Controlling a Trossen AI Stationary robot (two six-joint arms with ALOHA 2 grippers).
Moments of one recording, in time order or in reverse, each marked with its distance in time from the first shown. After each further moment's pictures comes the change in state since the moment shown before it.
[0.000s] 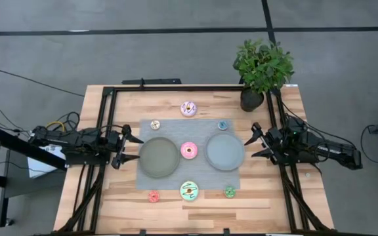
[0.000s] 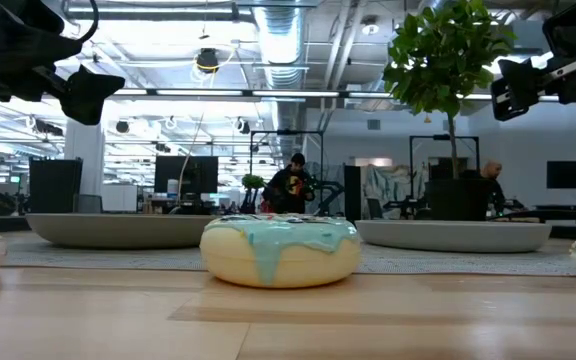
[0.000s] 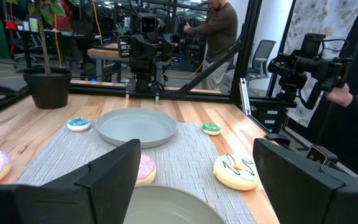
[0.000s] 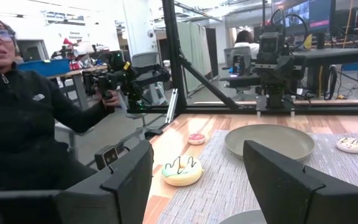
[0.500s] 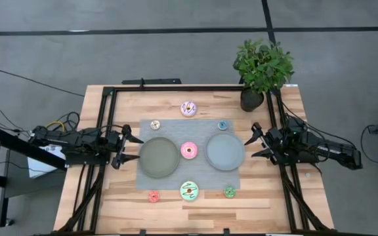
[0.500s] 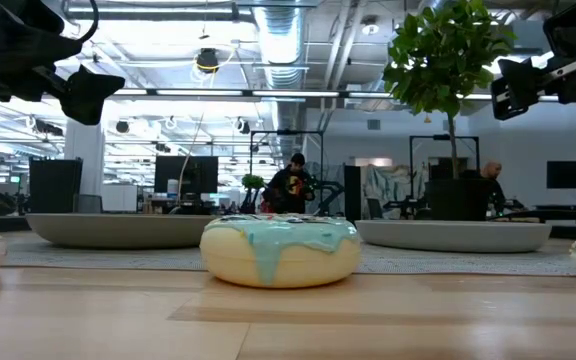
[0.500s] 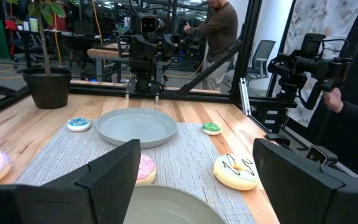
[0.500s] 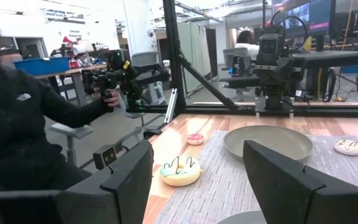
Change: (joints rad) left arm 0.000 0.000 0.000 0.000 0.000 0.000; right arm 0.000 0.000 0.000 0.000 0.001 -0.016
